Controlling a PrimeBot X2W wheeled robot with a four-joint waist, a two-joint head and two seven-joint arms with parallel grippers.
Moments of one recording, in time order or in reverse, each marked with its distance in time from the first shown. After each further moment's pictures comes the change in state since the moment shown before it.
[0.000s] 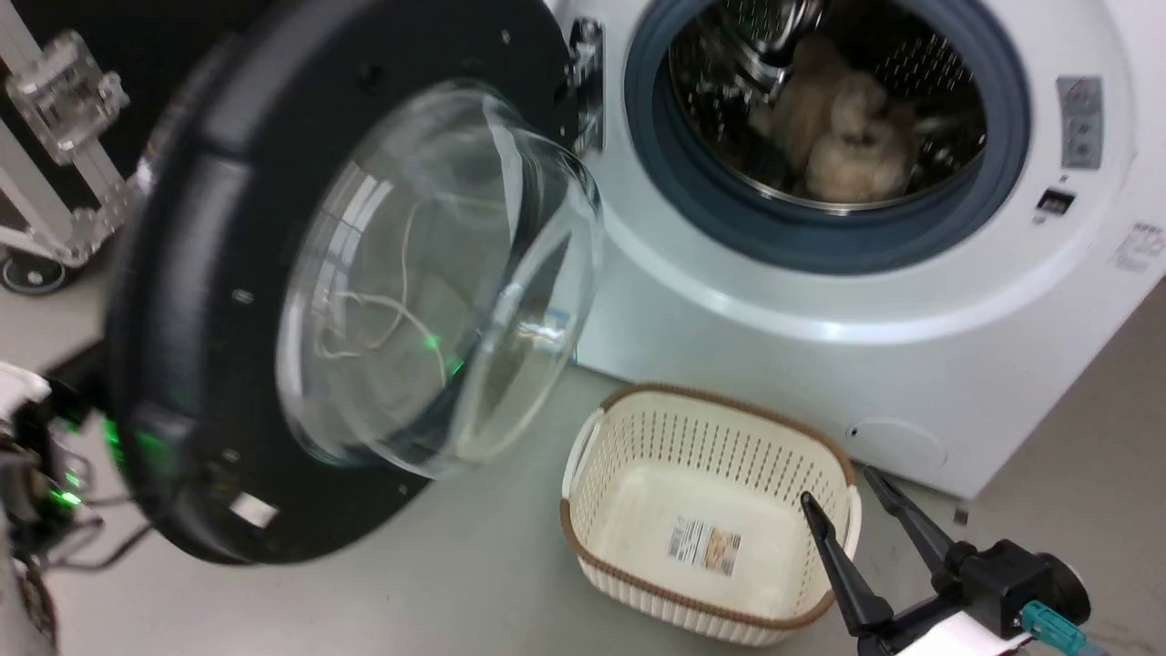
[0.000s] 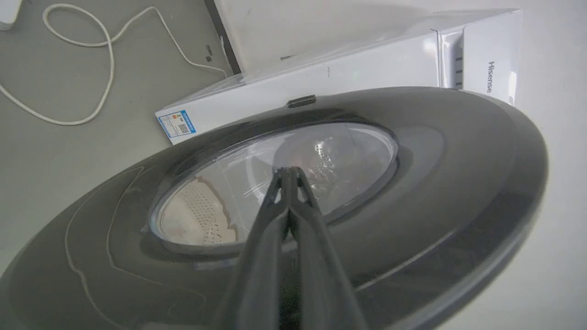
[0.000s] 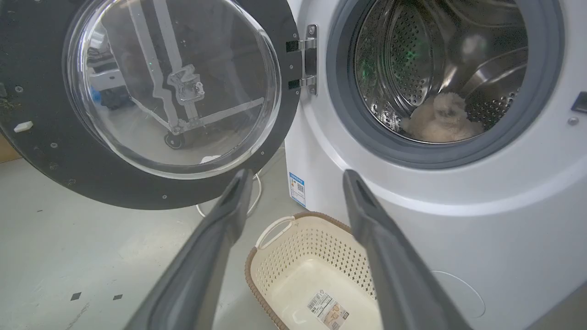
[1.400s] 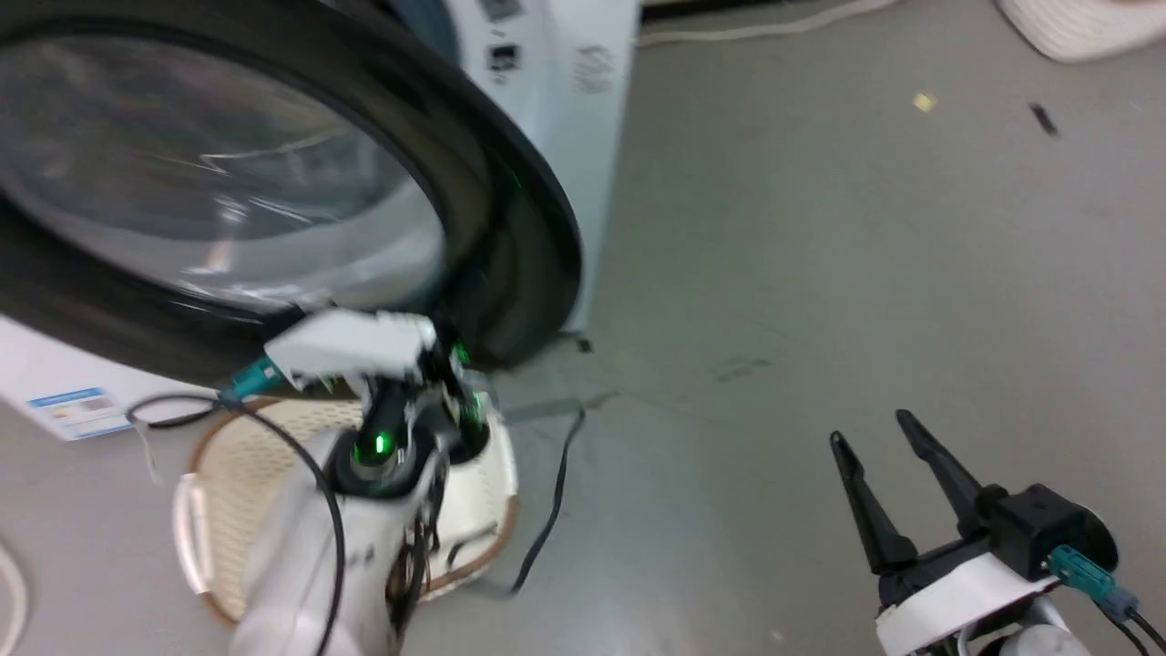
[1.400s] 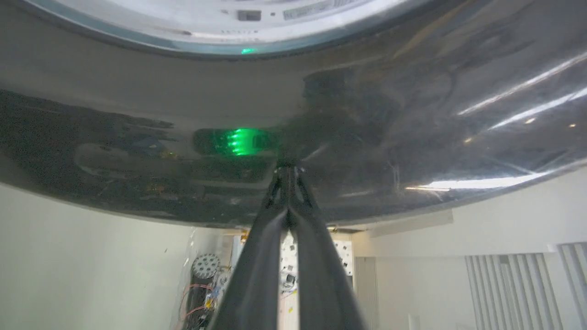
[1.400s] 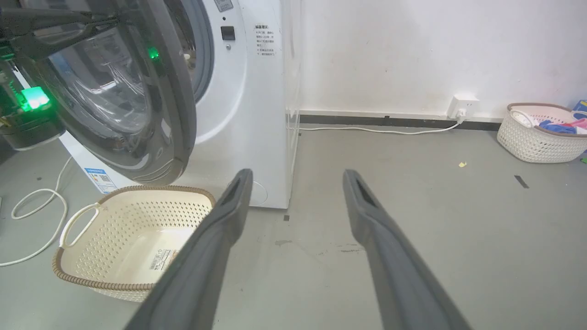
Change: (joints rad) left arm -0.041 -0.284 -0.679 0.025 -0.555 -0.135 -0.790; right arm -0.090 0.007 -0.064 0.038 0.005 0.000 0.007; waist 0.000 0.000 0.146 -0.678
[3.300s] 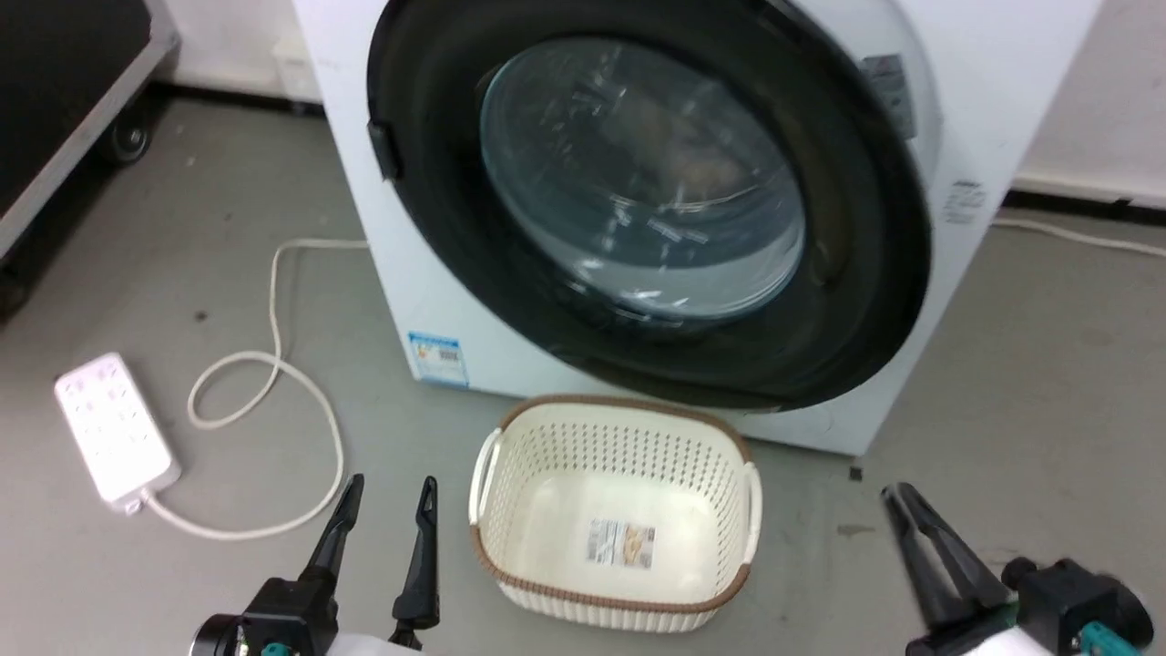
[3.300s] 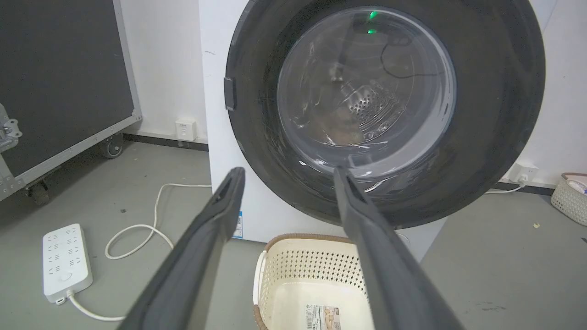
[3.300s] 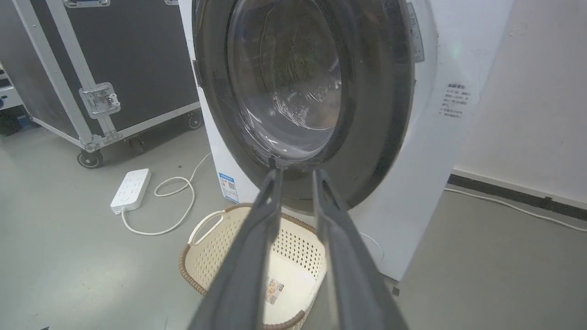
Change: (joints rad) left arm 0.636 0.080 0.049 -0.415 1.555 0.091 -0.327; right arm 0.170 -0.001 -0.045 -0.106 -0.030 0.000 0.001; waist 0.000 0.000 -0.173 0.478
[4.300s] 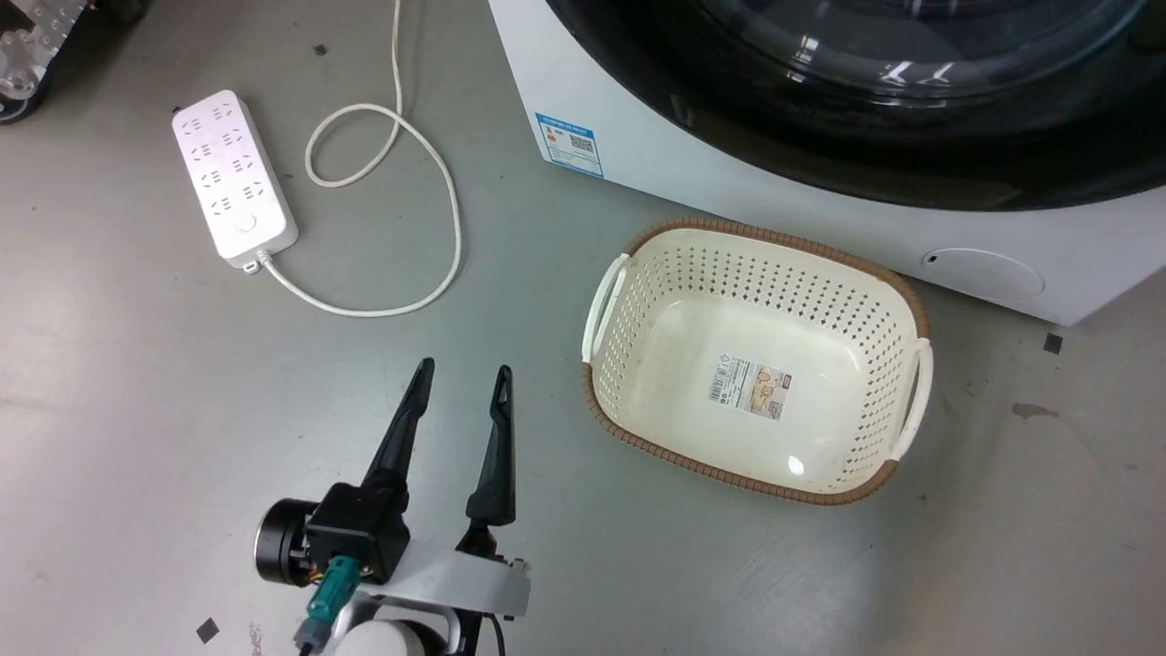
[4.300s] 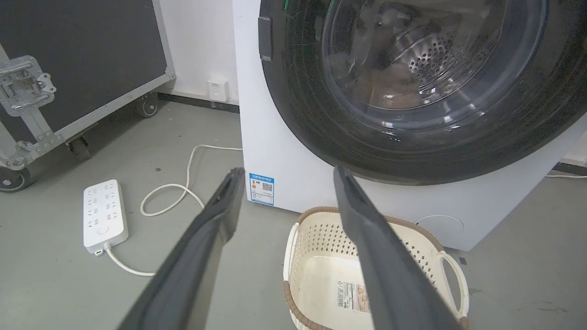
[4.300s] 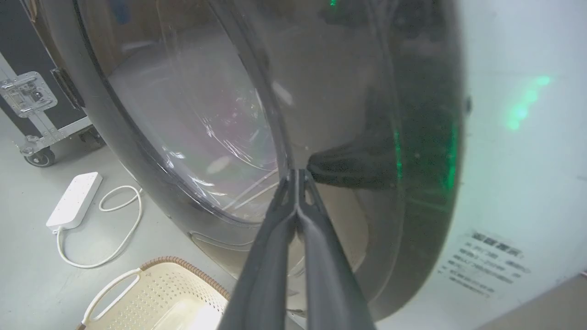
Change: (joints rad) left arm -0.180 -0.077 -0.086 -0.023 0.020 0.035 0.000; right arm -0.898 -0.482 0.132 0.449 0.395 0.004 0.225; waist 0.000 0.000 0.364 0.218
